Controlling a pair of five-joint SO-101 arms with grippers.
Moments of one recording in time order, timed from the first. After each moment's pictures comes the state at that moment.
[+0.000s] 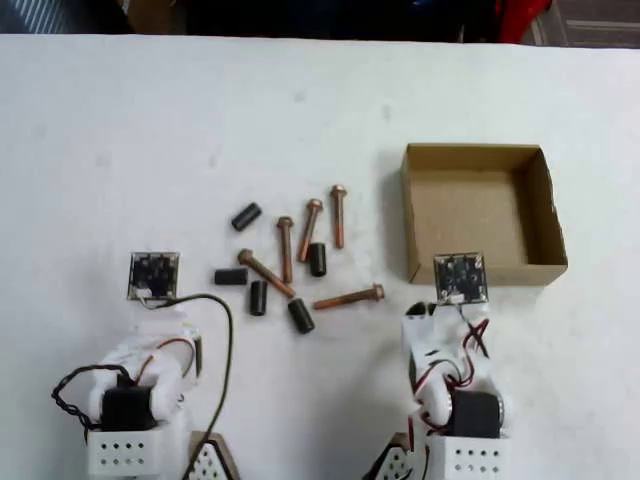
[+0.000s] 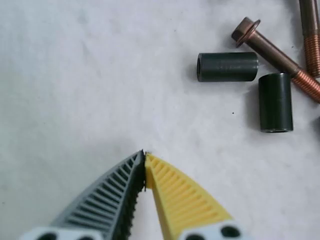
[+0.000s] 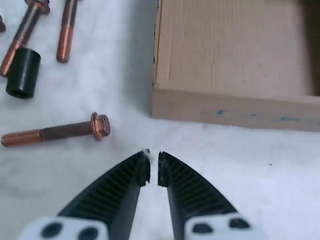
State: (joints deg) left arm -8.2 -104.4 97.1 74.0 1.7; right arm -1.1 -102.6 91.1 66.5 8.2
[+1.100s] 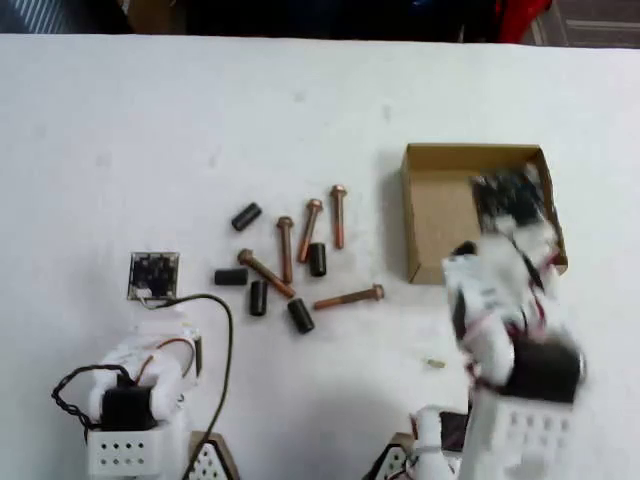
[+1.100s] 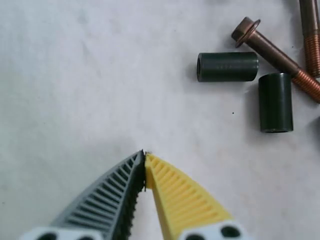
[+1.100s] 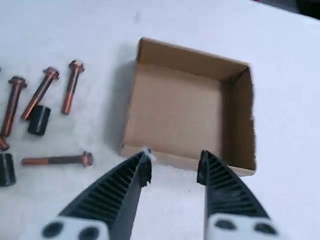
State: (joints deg) left arm -8.2 -104.4 97.1 74.0 1.7; right arm 4.2 -60.8 32.4 81.2 21.1
